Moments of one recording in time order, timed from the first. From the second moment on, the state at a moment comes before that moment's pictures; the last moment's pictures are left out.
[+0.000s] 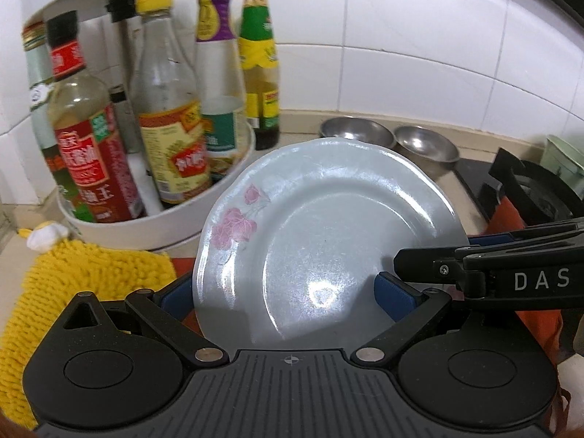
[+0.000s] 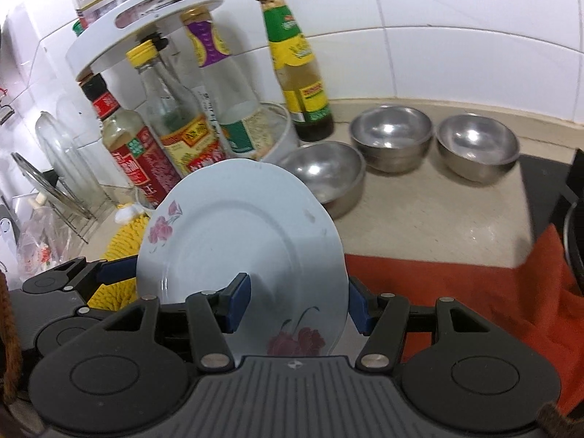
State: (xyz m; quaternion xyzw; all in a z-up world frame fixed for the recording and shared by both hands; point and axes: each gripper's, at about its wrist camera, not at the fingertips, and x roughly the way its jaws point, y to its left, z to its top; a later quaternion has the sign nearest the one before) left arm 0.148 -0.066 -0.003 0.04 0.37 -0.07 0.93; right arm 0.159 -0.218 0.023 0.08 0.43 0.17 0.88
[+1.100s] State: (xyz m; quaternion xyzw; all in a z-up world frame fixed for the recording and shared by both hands) left arm 0.116 -0.100 -0.026 0.04 0.41 -0.05 0.91; right arm 0.132 -0.253 0.001 0.08 0.47 0.19 0.86
